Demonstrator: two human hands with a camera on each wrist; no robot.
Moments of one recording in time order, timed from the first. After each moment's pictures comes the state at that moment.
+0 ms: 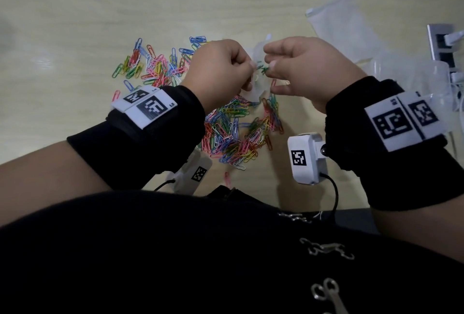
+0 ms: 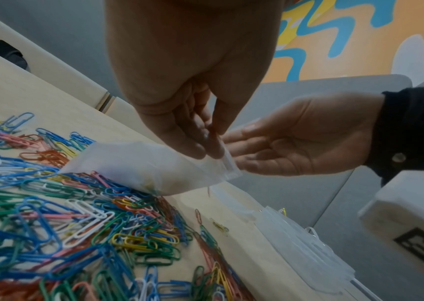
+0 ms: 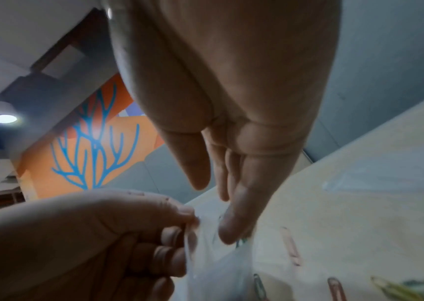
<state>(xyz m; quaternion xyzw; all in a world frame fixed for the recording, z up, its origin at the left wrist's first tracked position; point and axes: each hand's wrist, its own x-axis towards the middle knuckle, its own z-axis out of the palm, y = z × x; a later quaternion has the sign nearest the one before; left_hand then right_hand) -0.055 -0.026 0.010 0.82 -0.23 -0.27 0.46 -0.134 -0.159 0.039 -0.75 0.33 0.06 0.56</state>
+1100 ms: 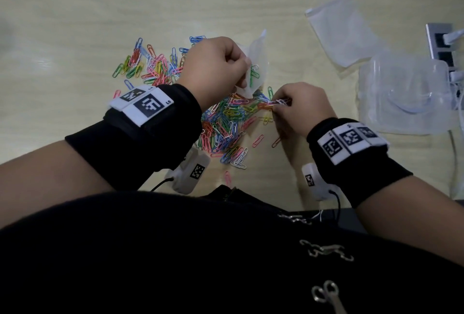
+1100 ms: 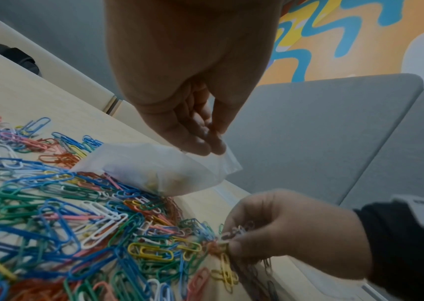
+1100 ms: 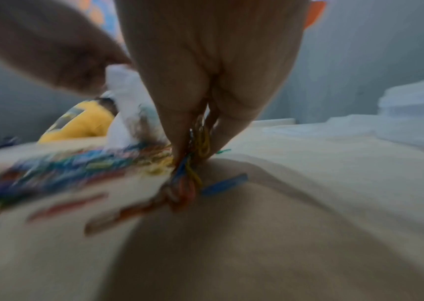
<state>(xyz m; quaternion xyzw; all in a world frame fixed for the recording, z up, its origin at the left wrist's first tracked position) -0.051 -0.023 0.009 0.82 -0.21 -0.26 0.47 -0.176 -0.171 -0.036 -0.94 0.26 0.06 0.23</state>
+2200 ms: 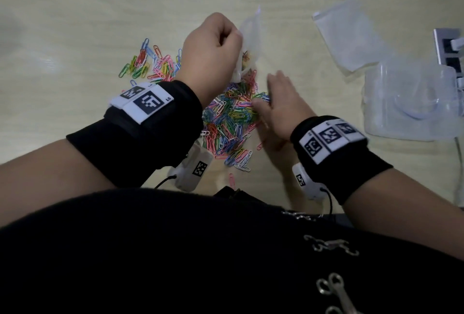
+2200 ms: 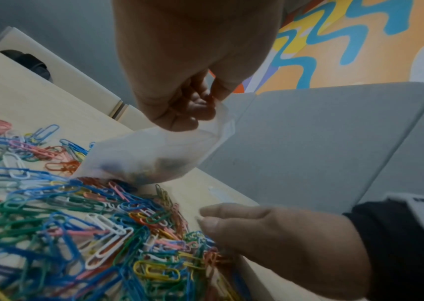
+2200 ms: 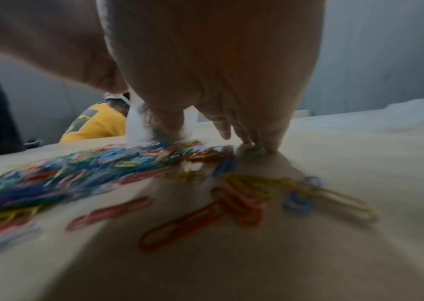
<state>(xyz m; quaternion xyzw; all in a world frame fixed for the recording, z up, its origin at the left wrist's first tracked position) -0.042 -0.021 0.021 0.81 -0.16 -0.18 0.53 -0.149 -0.146 -0.047 -0.92 0.26 0.18 0.25</state>
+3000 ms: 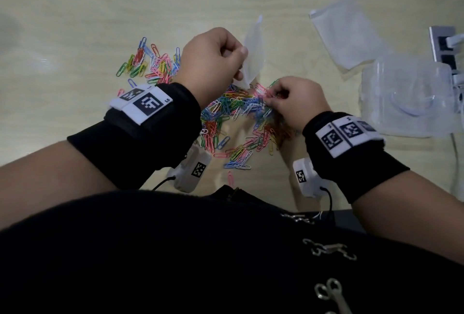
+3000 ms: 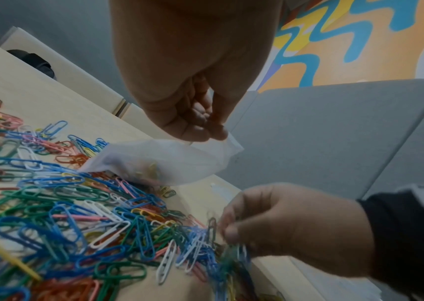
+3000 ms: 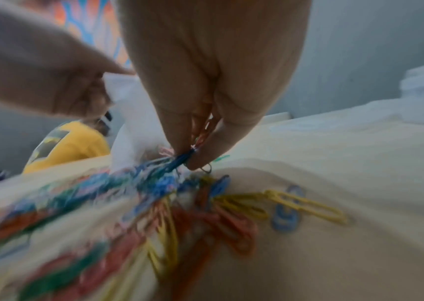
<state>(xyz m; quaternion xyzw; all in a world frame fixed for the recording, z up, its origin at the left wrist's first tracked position) -0.043 -0.018 0.005 0.81 -0.18 -0.22 0.51 -0.158 -0.159 -0.030 -0.90 0.30 0.06 0.31</state>
